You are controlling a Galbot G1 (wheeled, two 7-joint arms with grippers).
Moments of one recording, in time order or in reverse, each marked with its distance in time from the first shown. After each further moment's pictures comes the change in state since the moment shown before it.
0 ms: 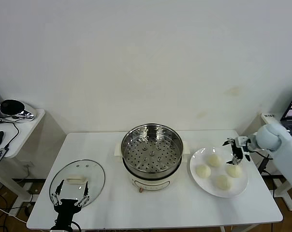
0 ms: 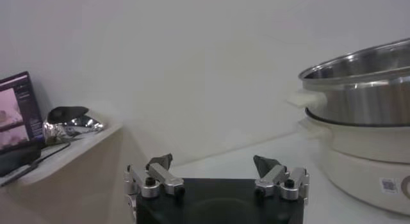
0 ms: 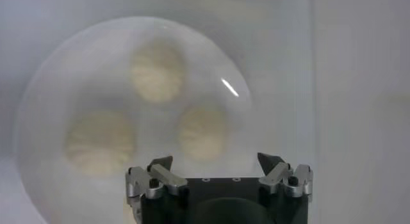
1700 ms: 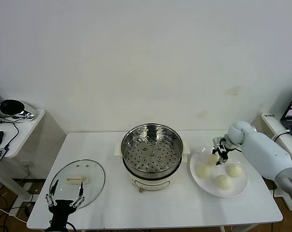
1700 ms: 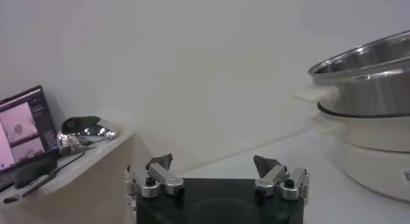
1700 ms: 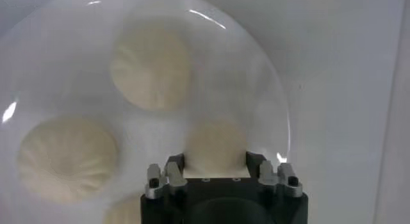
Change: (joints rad) left arm 0.002 0.007 -0.028 0.013 0.033 -0.033 -0.006; right arm 0.166 0.227 -0.202 -0.303 -0.089 0.036 -0.034
